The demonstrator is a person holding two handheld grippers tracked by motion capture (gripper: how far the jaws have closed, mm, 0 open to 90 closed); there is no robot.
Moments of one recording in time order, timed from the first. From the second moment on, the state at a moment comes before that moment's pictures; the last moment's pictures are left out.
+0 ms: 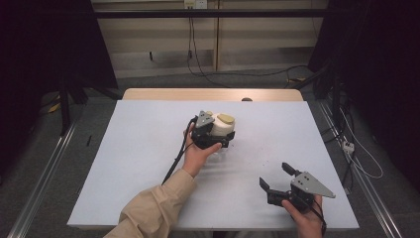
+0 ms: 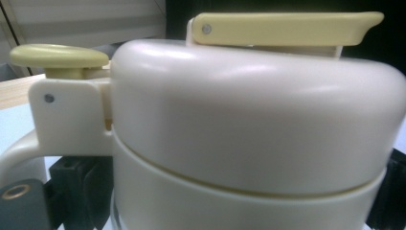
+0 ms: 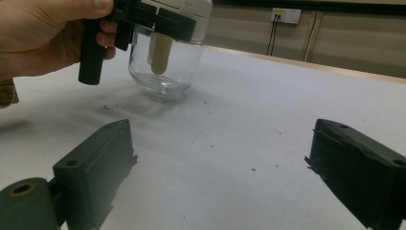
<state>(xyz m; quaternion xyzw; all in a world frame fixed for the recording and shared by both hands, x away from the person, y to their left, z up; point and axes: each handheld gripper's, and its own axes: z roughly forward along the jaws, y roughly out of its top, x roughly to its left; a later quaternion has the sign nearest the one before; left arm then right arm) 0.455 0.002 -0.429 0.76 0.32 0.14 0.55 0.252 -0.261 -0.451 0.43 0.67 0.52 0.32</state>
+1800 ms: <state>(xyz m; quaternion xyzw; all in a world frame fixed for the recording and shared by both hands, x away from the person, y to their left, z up) 0.442 0.006 -0.451 0.76 0.30 0.15 0.56 0.253 -0.257 -0.452 0.42 0.68 0.51 0.31</state>
